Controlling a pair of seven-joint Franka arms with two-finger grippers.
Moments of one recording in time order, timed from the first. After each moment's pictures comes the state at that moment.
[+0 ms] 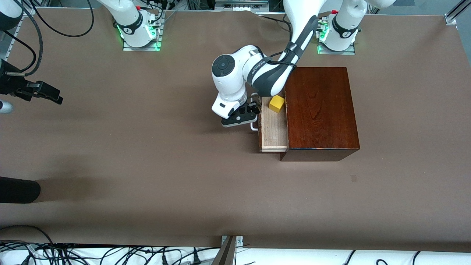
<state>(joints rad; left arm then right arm) -0.85 0.71 0.04 -1.39 0.13 2.02 -1.06 0.13 0.07 -0.18 -1.59 0.00 1.63 0.05</state>
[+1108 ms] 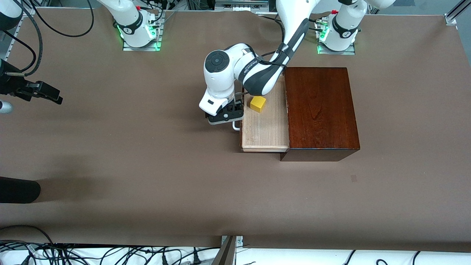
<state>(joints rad) -0.88 0.76 0.04 -1.26 0.00 2.06 -1.08 0.13 0.07 -0.18 -1.59 0.00 1.63 0.05</state>
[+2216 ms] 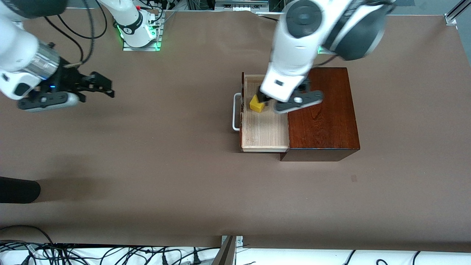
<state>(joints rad) -0.51 0.35 -0.03 -1.27 -0.03 1.54 -0.82 0.24 0.09 -0.03 -1.57 0.15 1.64 0.05</state>
